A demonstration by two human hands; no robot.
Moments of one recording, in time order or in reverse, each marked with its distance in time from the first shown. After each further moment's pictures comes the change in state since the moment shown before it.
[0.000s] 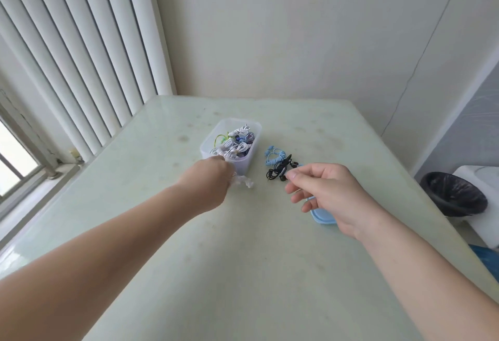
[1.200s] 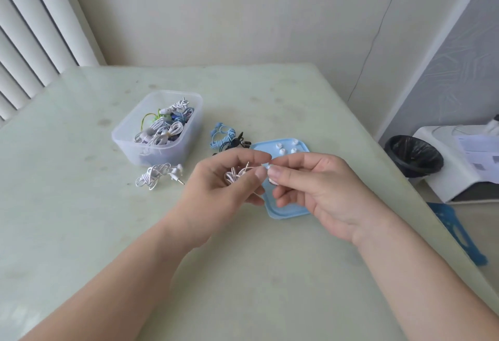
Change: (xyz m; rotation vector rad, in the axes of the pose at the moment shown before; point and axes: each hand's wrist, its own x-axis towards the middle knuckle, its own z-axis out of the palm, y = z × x) left_hand 0.012 0.121 0.038 -1.446 0.087 0.071; right_hand 0.019 0.046 -0.059 0.369 -0.068 0.039
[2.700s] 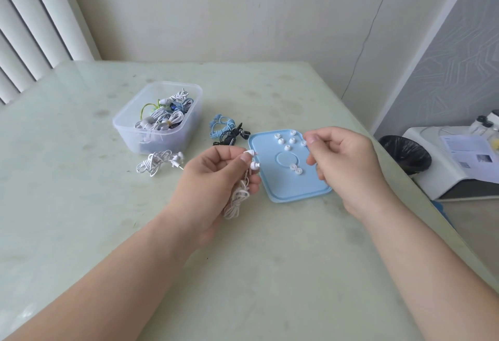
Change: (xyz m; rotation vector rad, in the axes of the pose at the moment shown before) left_hand -0.014 -0.005 0.005 -0.438 0.156 -0.266; right_hand -0.002 0.007 -0.018 -0.491 0.499 -0.267
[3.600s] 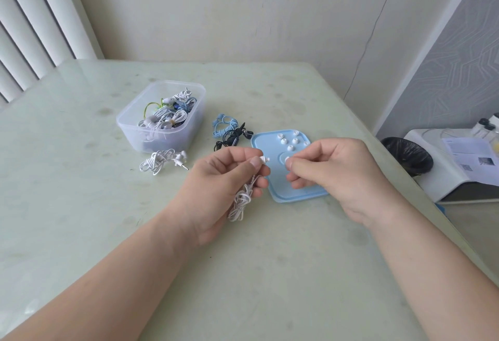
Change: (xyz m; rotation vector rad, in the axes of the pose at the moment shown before) left_hand 0.003 -0.002 -0.005 -0.004 -0.127 -0.038; right_hand -0.016 -0.016 0.001 0.061 -0.234 0.080
